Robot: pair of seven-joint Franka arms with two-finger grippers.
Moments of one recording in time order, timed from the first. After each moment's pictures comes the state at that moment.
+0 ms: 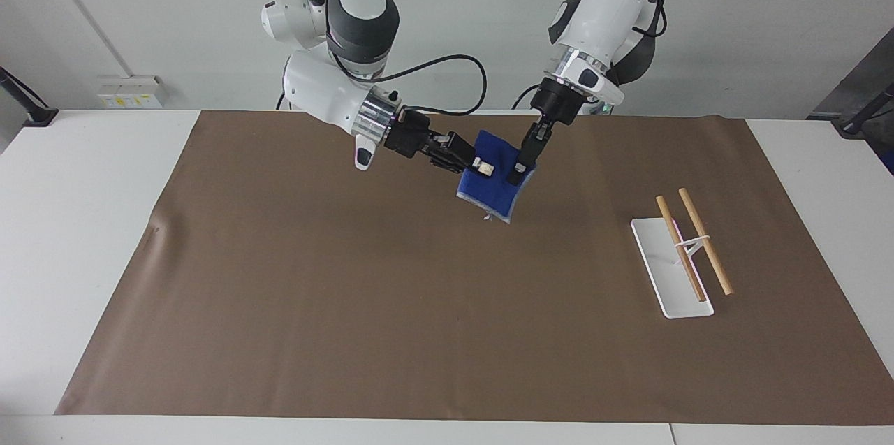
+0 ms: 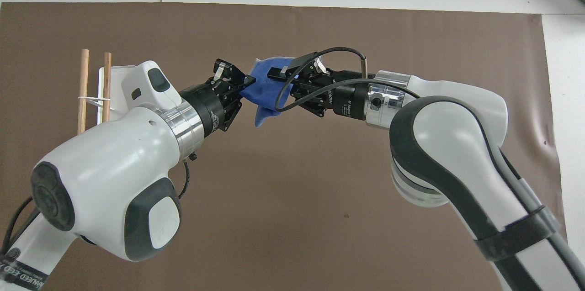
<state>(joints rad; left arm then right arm) -0.48 -0.06 -0.07 -2.06 -0.41 2.77 -1.38 0.30 0.13 0.12 -1.85 1.16 2.46 0.16</state>
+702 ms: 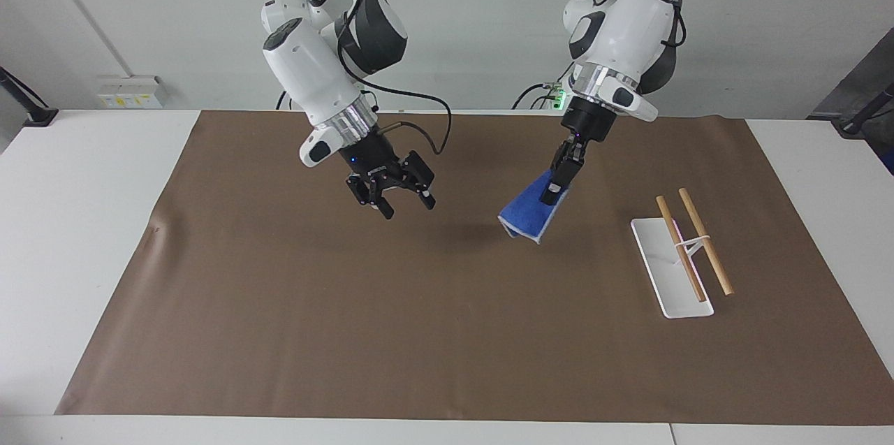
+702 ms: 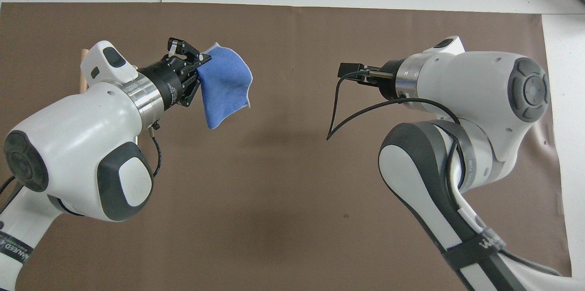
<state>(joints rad) -0.35 0.02 -0.06 -2.07 -0.41 2.85 -1.34 0.19 0.13 0.11 -1.85 0.25 2.37 0.29</state>
